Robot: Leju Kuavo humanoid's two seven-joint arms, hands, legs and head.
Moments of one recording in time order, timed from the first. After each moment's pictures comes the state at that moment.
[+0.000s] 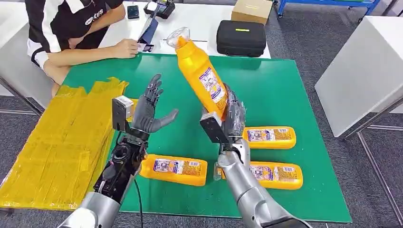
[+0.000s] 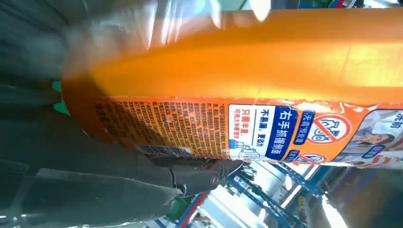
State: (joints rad) left arm -0.51 -0.30 -0.14 -0.78 -0.05 -0.20 -0.60; right arm -0.56 0.32 -0.02 -0.50 0.62 -0.65 -0.70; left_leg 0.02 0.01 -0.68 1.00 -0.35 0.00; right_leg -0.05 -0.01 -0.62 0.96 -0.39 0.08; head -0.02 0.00
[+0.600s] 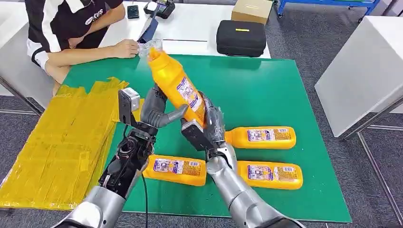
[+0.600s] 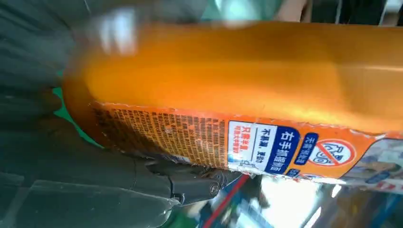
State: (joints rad) left arm -0.56 -0.32 -0.19 -0.76 0.01 -0.25 -0.58; right arm -0.56 0.35 0.11 -0.44 0.60 -0.43 -0.67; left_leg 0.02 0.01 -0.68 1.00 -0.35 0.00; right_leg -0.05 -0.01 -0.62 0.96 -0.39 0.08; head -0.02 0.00
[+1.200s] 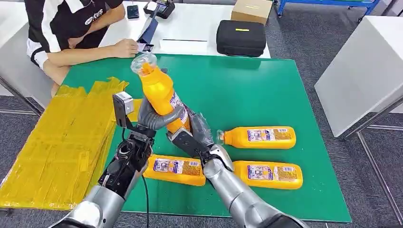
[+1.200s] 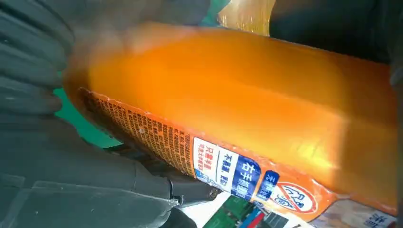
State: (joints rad) left arm -0.57 -0.32 -0.17 -0.69 0.08 -0.26 -0.62; right arm -0.56 0.34 0.30 -0.41 0.53 -0.20 -0.66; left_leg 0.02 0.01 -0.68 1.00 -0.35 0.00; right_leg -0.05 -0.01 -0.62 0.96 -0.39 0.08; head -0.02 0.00
